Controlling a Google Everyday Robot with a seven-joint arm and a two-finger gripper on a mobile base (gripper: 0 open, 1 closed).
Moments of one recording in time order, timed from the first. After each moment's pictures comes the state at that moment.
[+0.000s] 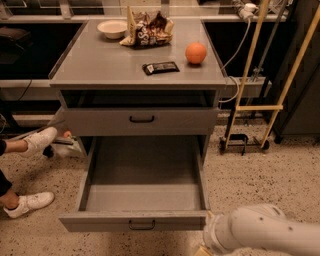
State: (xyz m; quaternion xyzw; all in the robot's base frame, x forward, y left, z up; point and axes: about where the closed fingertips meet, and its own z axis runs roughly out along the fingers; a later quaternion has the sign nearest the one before) arm 0.369 -0.121 0.493 -0.49 0.84 0.13 0.17
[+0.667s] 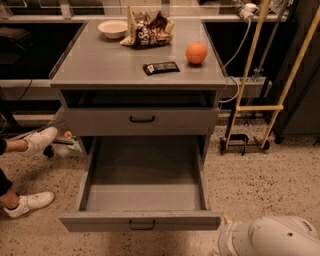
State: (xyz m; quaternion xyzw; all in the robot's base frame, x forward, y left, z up) arm 0.337 -0.159 0.535 -0.46 0.86 0.10 0.19
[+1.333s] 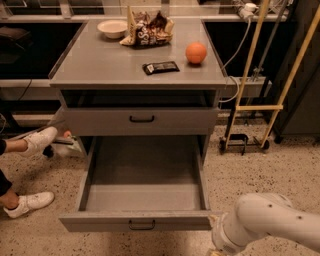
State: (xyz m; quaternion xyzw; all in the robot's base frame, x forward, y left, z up) arm 0.339 -0.151 0.510 -0.56 0.81 0.15 0.11
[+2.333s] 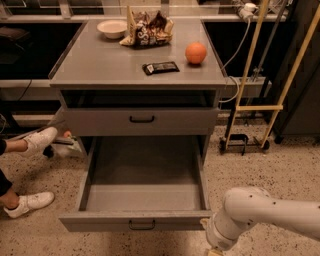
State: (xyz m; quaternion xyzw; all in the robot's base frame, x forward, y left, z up) arm 0.342 -0.147 0.459 -0.62 0.76 0.19 0.05
